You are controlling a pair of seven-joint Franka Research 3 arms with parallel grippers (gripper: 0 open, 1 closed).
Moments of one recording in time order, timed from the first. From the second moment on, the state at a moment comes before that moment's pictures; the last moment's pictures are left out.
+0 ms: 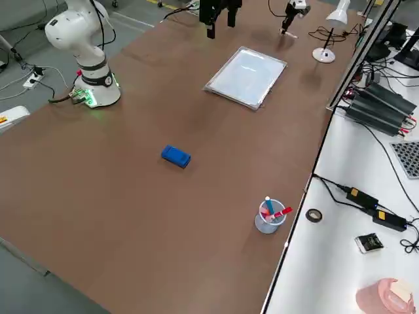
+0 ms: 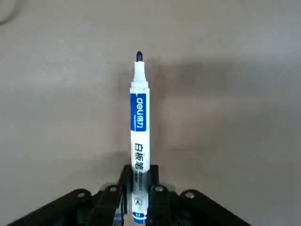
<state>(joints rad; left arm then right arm) 0.12 0.41 -0.21 -2.10 0.07 2.41 -0.07 0.04 -0.02 -0.02 -1.54 -0.04 1.63 0.21</state>
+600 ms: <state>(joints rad) 0.09 0.38 -0.44 -1.97 -0.27 2.19 -0.46 0.03 -0.02 -0.01 -1.54 -0.04 1.63 0.21</state>
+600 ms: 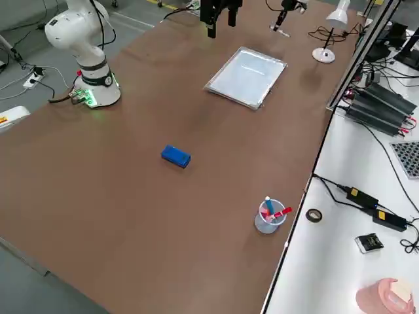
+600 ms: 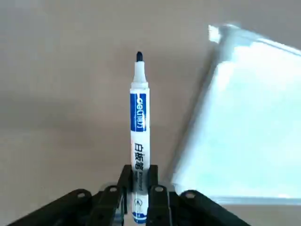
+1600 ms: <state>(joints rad) -0.04 0.67 -0.54 -1.75 -1.11 2.20 -0.65 0.03 -0.02 0.00 -1.54 -0.05 1.65 0.21</state>
